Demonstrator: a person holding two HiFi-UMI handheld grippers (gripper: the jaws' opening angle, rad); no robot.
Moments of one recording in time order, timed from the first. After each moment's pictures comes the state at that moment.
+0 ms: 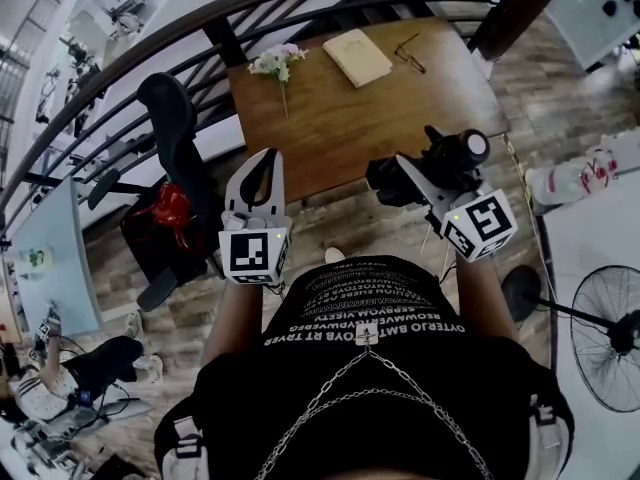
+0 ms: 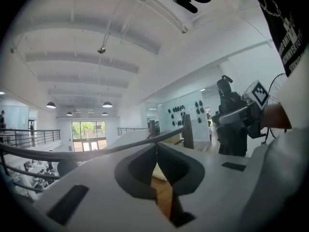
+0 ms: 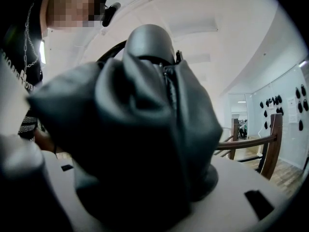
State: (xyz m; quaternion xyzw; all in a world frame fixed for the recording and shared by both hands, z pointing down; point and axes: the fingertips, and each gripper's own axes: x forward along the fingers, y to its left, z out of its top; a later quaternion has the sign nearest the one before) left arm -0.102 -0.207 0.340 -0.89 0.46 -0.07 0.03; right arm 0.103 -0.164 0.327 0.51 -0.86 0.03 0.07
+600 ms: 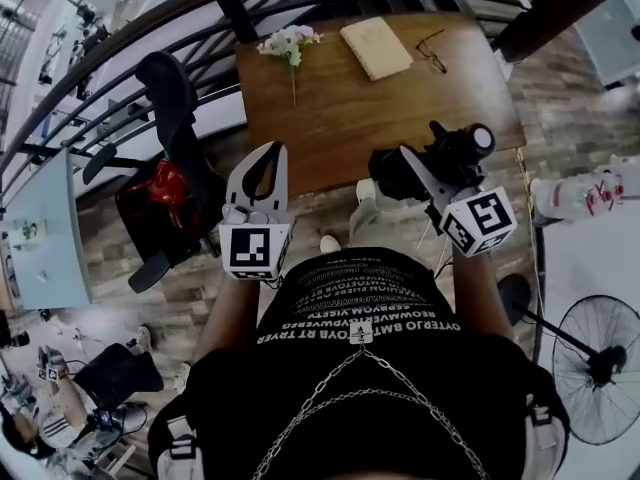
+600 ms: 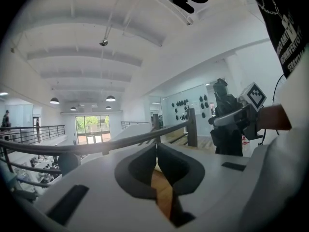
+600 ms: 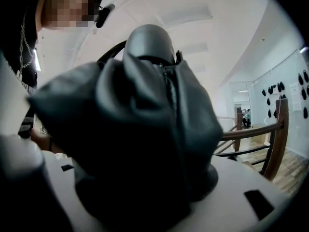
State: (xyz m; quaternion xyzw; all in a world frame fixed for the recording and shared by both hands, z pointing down) left arm -0.098 -0.251 0.373 -0.87 0.48 -0.11 0.00; right arm 0.113 -0.235 0.368 0.49 -0.86 0.08 0.07
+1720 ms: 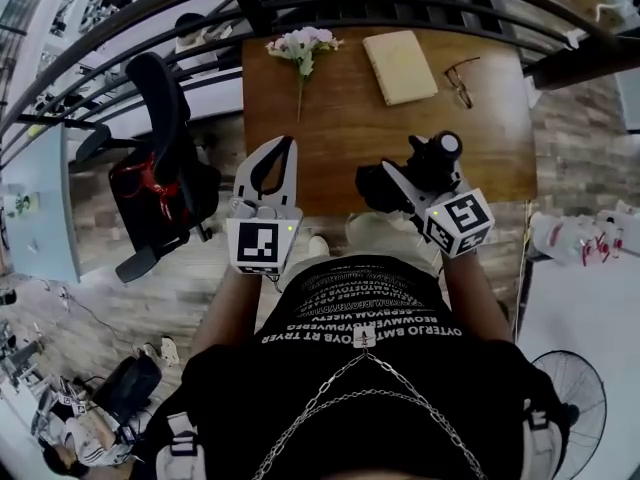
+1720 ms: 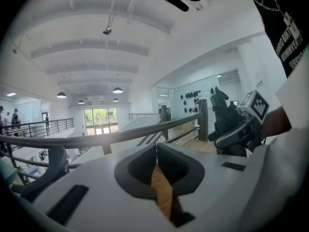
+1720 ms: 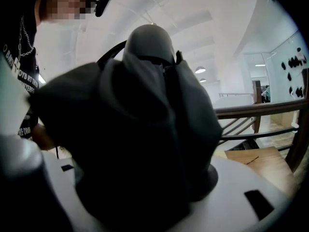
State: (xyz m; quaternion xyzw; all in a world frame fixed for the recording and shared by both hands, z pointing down) left arm -0.060 -0.381 0.417 -0.84 0.52 -0.14 -0.03; right arm 0.111 -0.373 0.469 0.39 -0.90 0.17 0.14
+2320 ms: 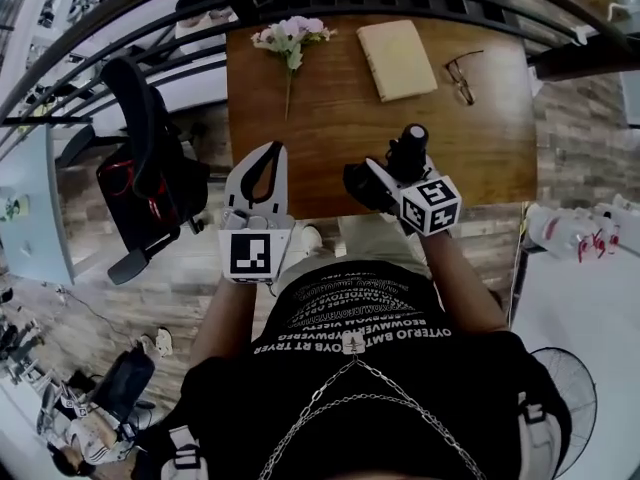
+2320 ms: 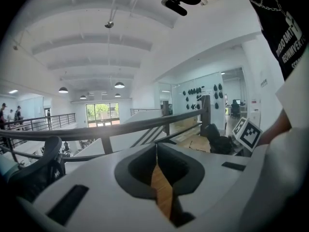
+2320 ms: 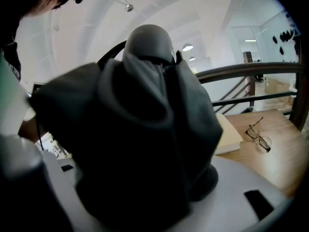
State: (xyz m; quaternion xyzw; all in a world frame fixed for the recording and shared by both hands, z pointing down) left arm -0.056 -0.406 0.450 -0.83 0.54 -0.14 -0.06; right arm 0.116 -0.403 0.604 0.39 -0.86 0.28 0.18
